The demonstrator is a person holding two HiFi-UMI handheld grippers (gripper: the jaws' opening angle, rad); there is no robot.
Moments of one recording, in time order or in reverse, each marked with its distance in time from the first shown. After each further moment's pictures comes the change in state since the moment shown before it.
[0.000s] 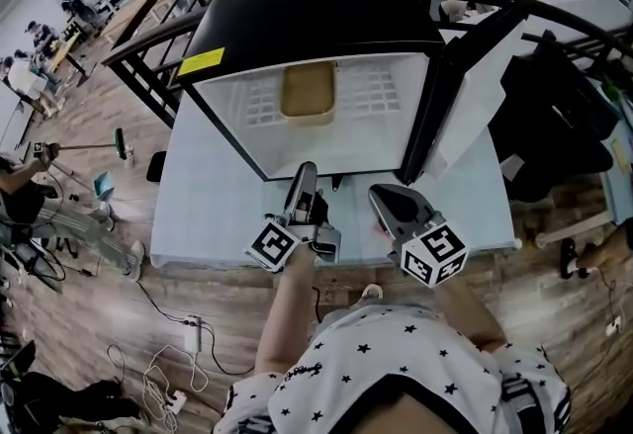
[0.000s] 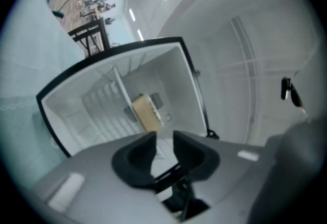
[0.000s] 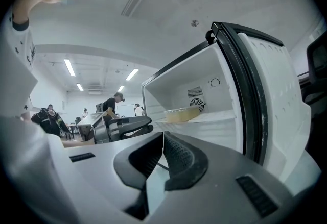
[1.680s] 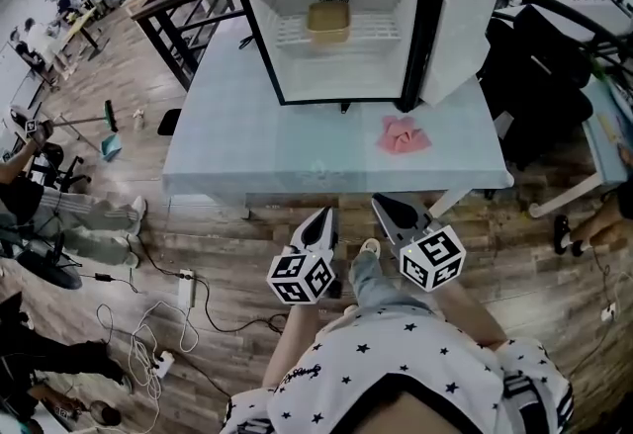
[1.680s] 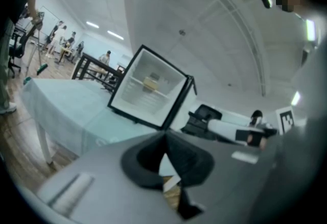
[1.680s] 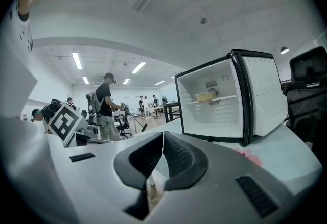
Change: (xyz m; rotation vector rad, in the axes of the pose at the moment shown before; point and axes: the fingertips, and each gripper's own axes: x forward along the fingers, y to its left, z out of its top) left arm -0.299 -0.052 -0.129 0.568 0.325 0.270; right arm -0.159 0.193 -0.082 -0.026 0.087 0.015
